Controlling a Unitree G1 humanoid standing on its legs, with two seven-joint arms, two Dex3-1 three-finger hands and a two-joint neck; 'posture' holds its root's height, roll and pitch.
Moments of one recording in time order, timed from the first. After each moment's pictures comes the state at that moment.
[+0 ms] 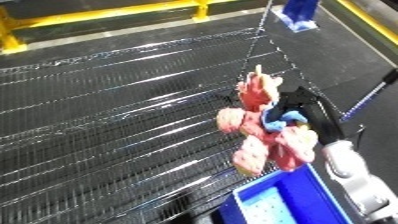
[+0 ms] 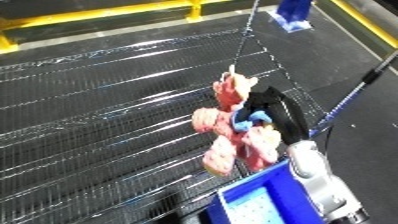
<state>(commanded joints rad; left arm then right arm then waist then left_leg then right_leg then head) 0.18 0.37 -0.14 0.17 -0.48 -0.07 0.13 0.03 -0.76 -0.38 0.07 -0.08 -0.07 -0.30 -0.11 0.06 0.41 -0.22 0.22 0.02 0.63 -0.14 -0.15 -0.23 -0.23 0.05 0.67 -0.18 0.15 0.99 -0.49</state>
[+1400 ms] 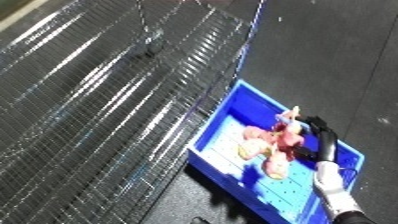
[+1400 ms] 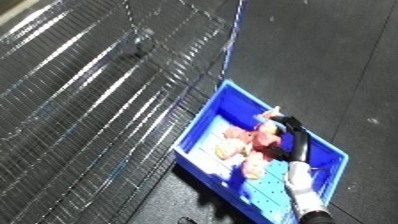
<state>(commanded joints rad) 0.11 0.36 -0.22 0.24 -0.47 -0.15 0.14 0.14 -0.58 -0.65 0.54 0.29 -0.20 -0.46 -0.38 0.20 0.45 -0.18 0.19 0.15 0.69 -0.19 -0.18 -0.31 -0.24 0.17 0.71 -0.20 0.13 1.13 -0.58</state>
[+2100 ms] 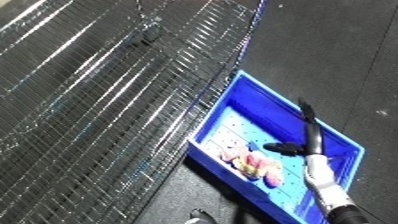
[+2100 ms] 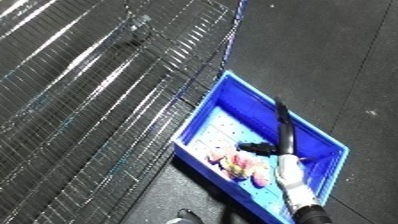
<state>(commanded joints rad) 0.14 0.35 -0.15 0.22 -0.46 -0.15 0.15 0.16 -0.53 -0.56 0.35 0.25 -0.21 -0.39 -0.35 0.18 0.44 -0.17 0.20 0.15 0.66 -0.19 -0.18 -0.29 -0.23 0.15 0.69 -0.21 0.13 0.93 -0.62</state>
